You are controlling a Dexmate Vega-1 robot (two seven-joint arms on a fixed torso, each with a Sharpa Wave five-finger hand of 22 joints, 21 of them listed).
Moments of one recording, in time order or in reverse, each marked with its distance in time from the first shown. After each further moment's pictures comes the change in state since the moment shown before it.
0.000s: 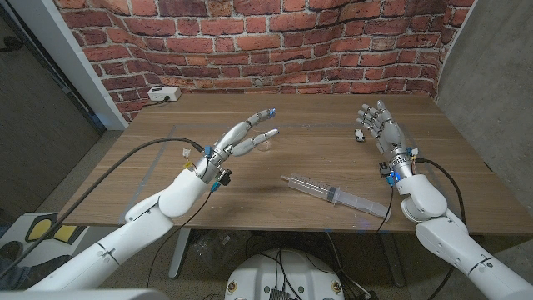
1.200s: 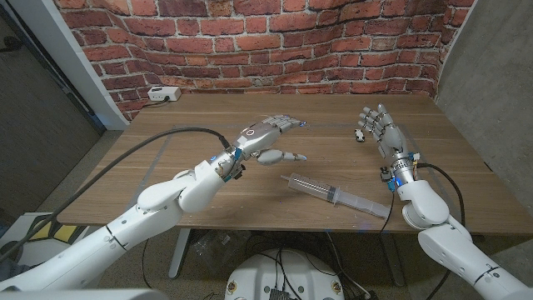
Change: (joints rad) left arm -0.125 0.044 0.132 -0.128 0.579 0.211 0.030; left_hand 0.128 -0.019 0.046 -0.066 -0.009 0.050 -0.039 0.002 0.000 0.058 -0.052 -0.006 0.005 0.052 -0.027 -0.004 0.000 0.043 -0.029 -0.006 -0.001; right arm -0.061 -0.010 0.023 -0.053 -0.044 -0.004 -0.048; right_hand 0.000 0.000 -0.005 -0.005 0.000 0.000 0.000 0.000 0.000 0.000 0.000 0.000 0.000 0.000 0.000 0.000 0.000 0.000 0.000 0.000 0.000
